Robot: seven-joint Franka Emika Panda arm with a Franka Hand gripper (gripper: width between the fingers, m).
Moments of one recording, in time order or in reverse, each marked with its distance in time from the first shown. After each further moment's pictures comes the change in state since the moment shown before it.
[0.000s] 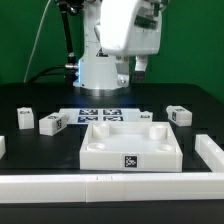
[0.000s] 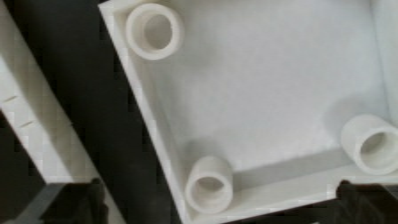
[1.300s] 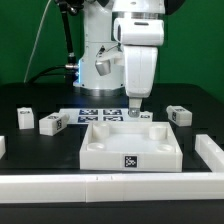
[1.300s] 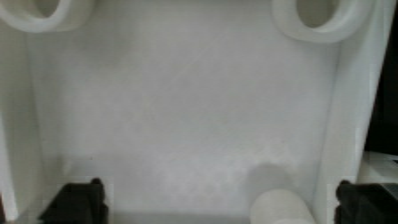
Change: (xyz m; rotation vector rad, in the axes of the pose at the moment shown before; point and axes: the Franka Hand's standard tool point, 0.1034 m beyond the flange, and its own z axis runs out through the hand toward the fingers) arm -0.002 -0.044 0.044 0.036 0.030 -0.258
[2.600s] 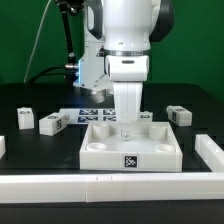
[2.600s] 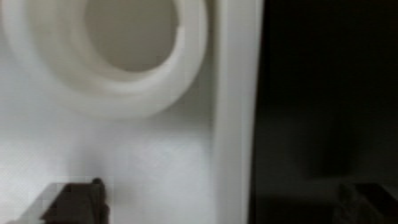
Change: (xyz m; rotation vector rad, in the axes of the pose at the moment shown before) arm -0.004 -0.062 0.062 0.034 0.043 0.027
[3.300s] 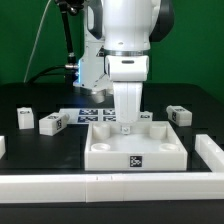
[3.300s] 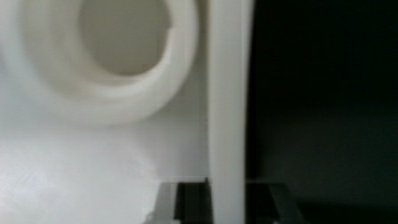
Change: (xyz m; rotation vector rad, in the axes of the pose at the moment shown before) arm 0.000 0.000 0.000 0.001 0.000 0.000
